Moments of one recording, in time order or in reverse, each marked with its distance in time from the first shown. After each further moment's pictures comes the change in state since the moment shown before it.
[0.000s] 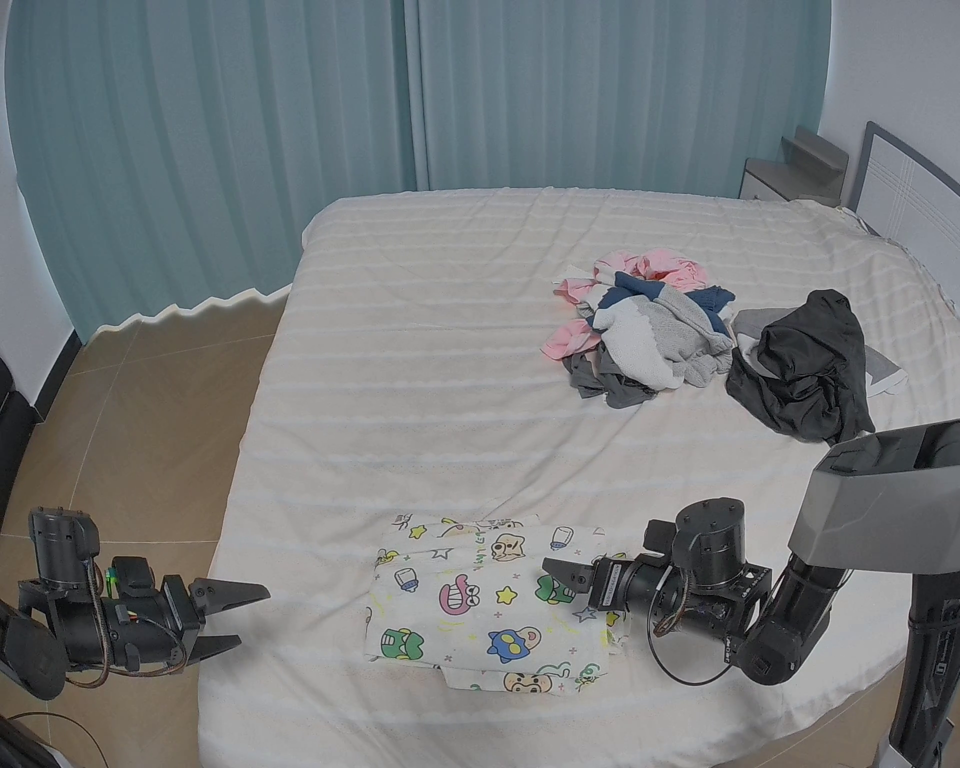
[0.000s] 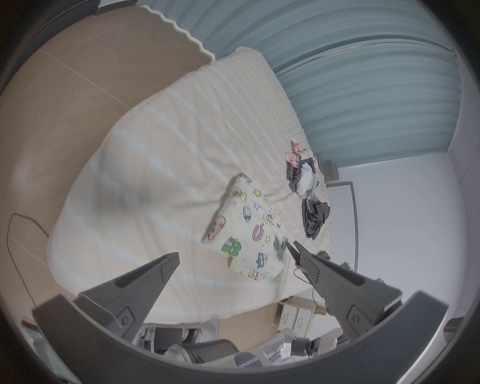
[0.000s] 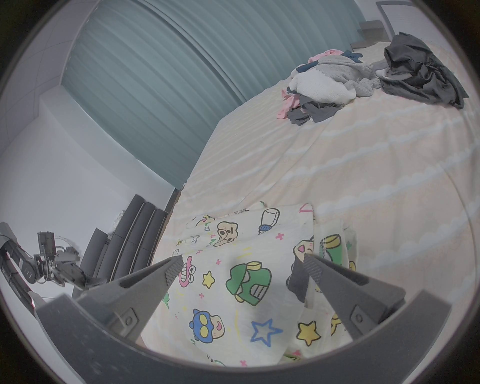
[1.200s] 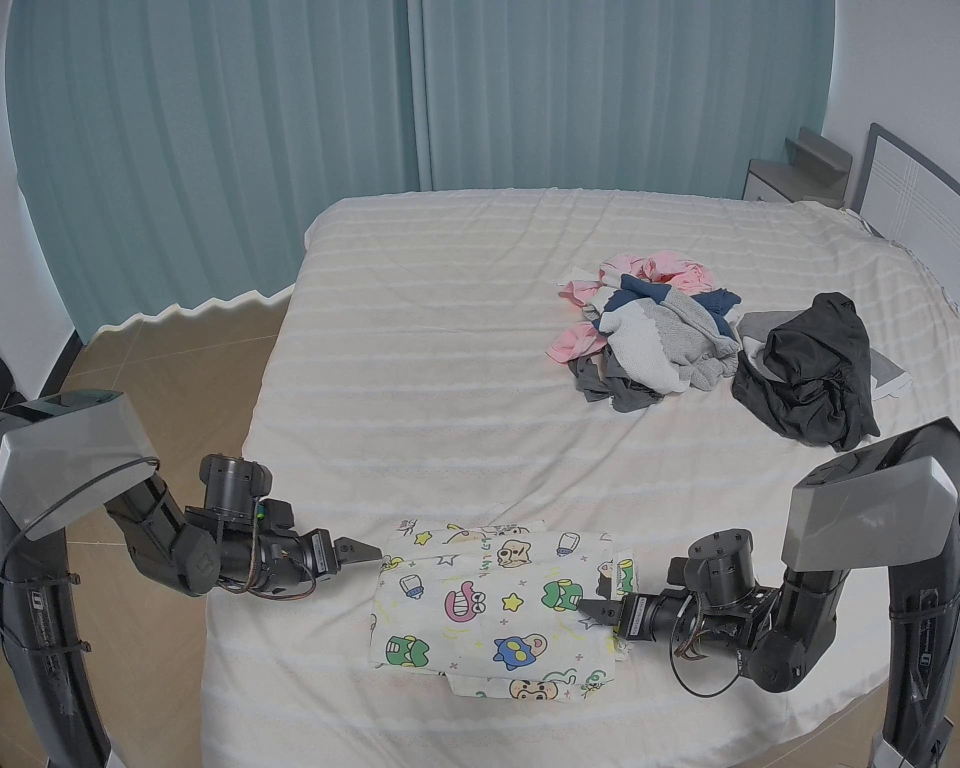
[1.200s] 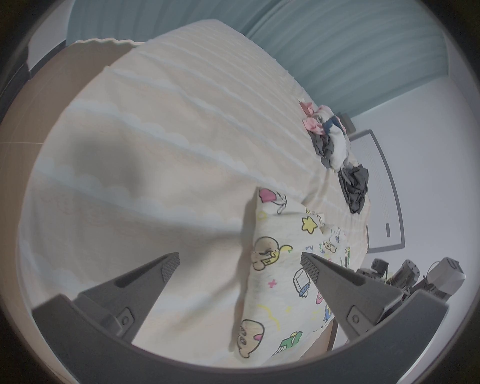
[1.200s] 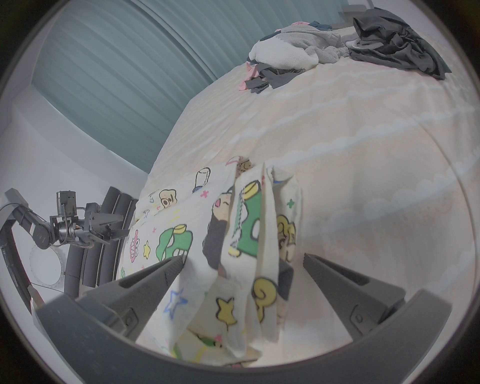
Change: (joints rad) left arm -0.213 0.668 -0.633 0.067 0.201 0.274; right arm -0.079 0.089 0.100 0.004 0.014 0.008
